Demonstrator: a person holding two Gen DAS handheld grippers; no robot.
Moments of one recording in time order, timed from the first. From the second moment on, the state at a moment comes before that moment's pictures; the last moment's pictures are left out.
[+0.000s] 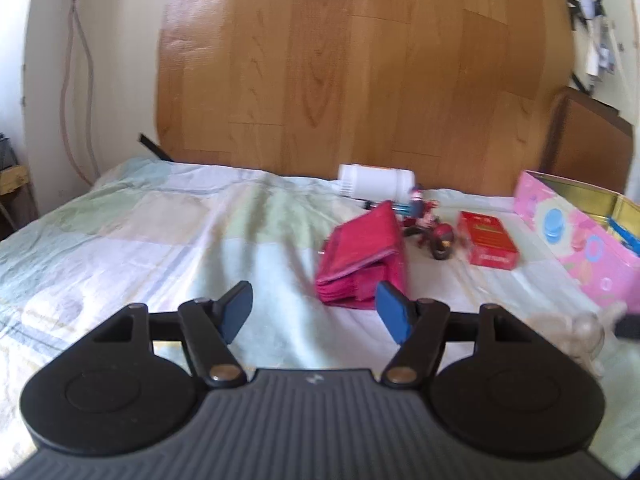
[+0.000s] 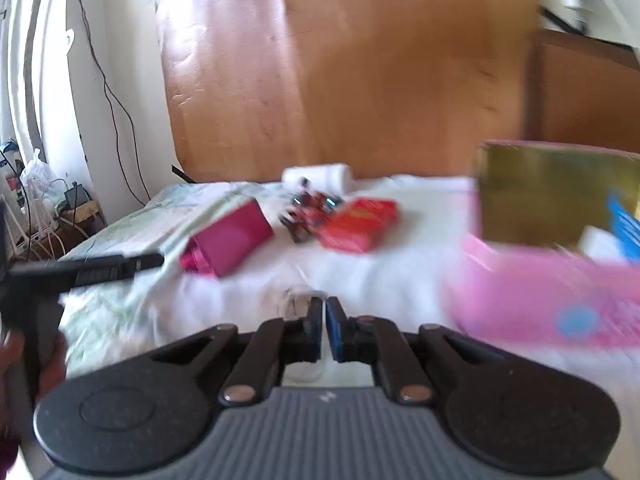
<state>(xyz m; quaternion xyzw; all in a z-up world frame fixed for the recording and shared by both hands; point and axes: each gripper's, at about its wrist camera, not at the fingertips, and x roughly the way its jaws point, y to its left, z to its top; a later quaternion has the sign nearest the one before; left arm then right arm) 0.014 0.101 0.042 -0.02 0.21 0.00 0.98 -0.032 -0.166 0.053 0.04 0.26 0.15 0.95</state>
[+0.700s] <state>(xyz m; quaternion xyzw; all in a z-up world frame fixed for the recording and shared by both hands) 0.001 0.044 0.065 -0.15 0.29 -0.20 0.92 -0.038 -0.152 0.061 -0.02 0.24 0.21 0.95</state>
